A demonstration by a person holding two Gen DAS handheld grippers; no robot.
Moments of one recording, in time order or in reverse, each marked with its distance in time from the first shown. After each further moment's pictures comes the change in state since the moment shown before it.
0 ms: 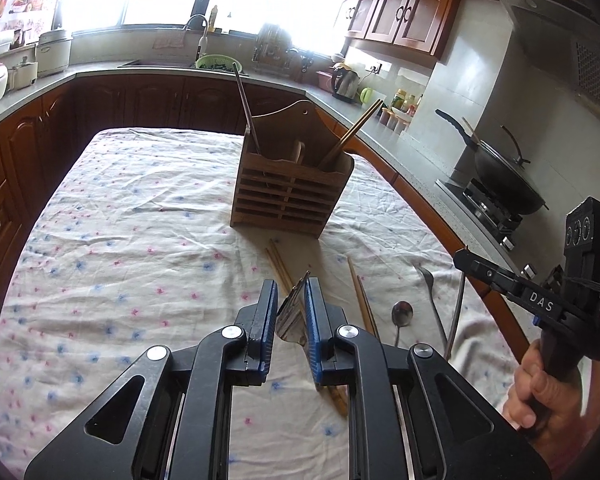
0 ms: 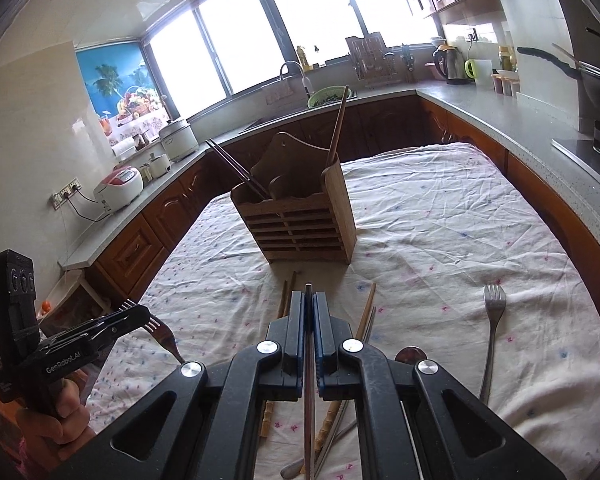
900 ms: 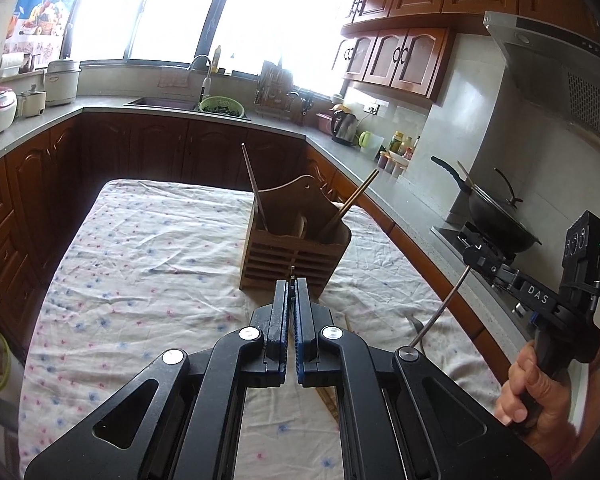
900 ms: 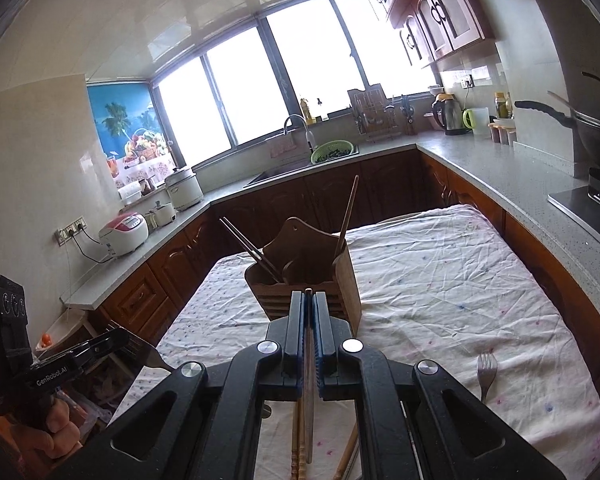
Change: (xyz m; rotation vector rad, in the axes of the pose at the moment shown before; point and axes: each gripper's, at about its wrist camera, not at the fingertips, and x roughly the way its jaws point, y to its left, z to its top) left arm -0.042 0.006 0.048 -0.004 -0.149 0.008; right arm -0.026 0.013 0.047 -0.006 -0.199 0.001
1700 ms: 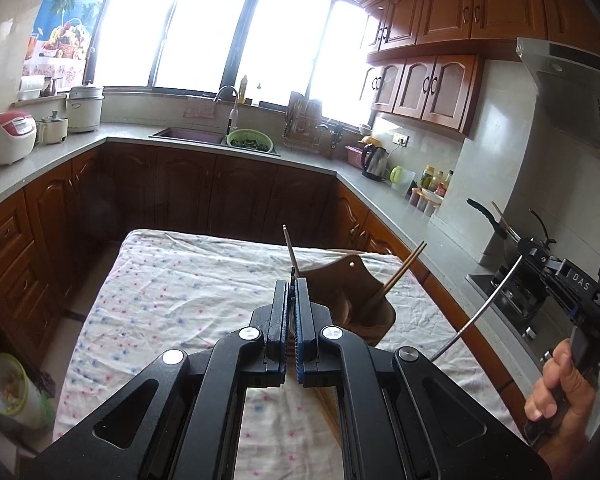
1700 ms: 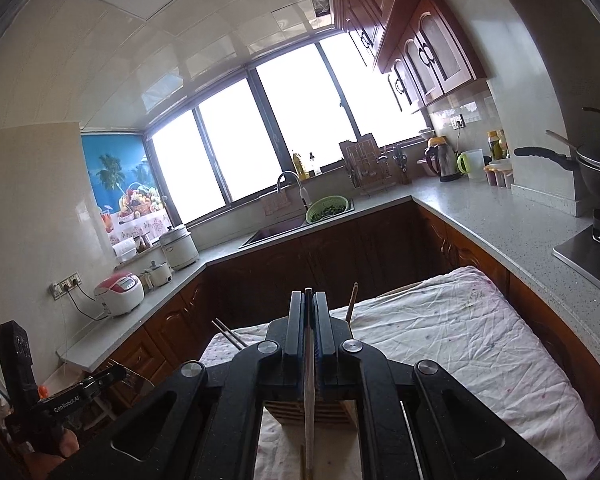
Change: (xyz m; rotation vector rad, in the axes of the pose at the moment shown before) left arm 0.032 0.025 0.079 -0.007 -0.103 0.111; right arm 0.019 -0.006 0.078 0.050 -0.201 -0.012
